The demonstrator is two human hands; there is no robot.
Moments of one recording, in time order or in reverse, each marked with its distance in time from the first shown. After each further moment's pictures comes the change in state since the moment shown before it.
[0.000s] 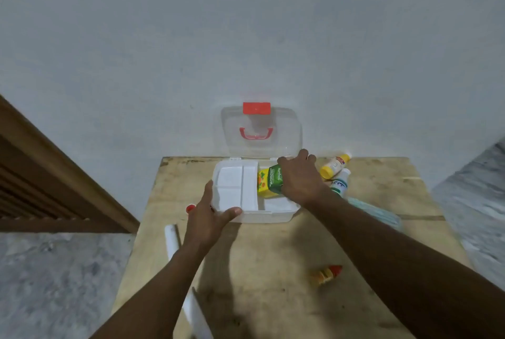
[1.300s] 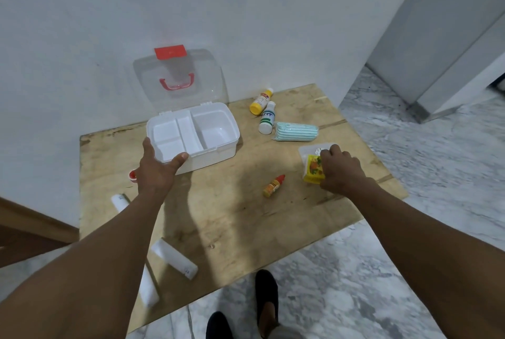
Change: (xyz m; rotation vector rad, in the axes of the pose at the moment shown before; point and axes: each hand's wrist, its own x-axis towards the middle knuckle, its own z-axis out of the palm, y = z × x) left_hand -0.005 -0.002 0.000 -0.039 -0.030 -0.019; right_hand -0.221 0.110 0.030 -0.082 -0.247 0.484
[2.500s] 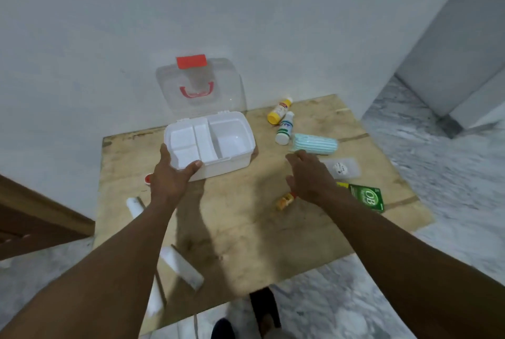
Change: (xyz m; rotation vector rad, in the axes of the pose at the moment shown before) left_hand 0.007 -0.004 0.002 0.050 0.012 0.035; right_hand 0.026 -0.078 -0.016 0.233 0.098 -0.275
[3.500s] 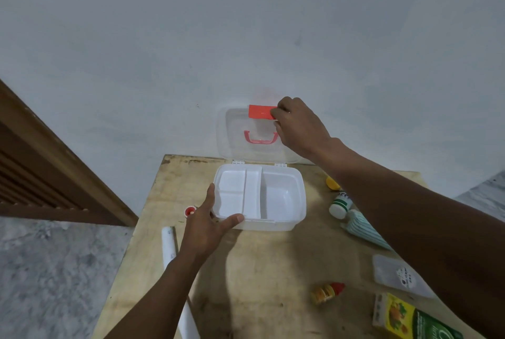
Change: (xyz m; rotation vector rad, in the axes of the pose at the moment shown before) left_hand 0.007 -0.005 0.005 -0.100 0.031 -0.021; right_hand 0.212 -0.117 -0.112 -0.081 0.522 -0.707
